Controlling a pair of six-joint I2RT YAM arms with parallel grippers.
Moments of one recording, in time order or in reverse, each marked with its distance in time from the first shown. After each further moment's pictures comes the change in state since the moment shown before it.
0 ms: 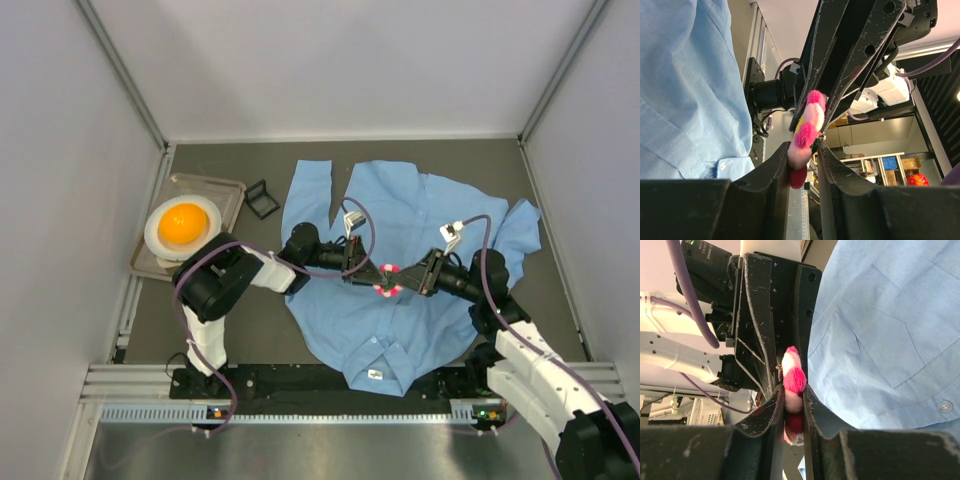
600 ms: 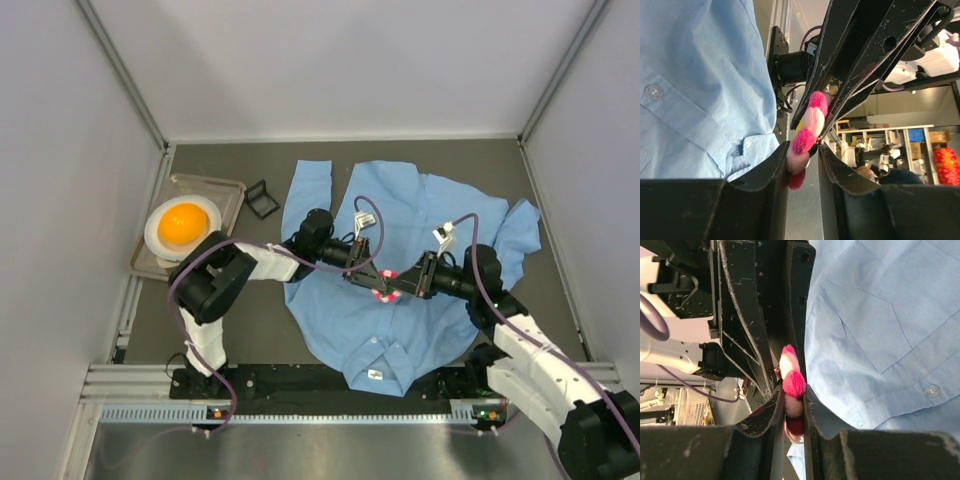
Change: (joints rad) left arm 0.010 -0.011 0.130 -0.425 0.138 0.313; right arm 0.023 0.050 0.046 -0.125 0.006 -0.100
